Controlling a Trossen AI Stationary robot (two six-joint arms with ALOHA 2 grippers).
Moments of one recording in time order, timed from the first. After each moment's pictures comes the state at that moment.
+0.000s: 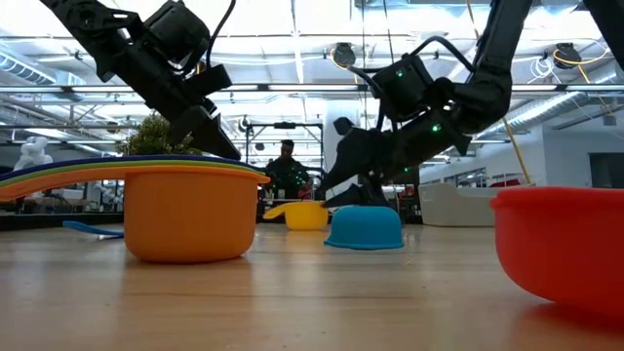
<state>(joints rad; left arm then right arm) 0.25 1.26 0.59 0.02 -0.18 0.31 -0.17 1.91 0.69 0.74 0.26 -1.20</state>
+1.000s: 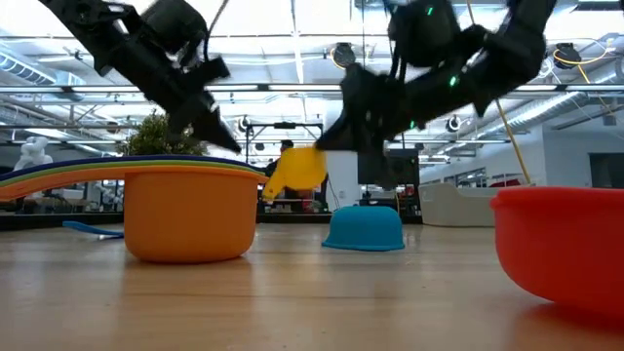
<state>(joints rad) 0.22 1.21 0.60 0.02 -0.19 0.28 0.02 1.73 0.69 0.74 0.53 -1.10</state>
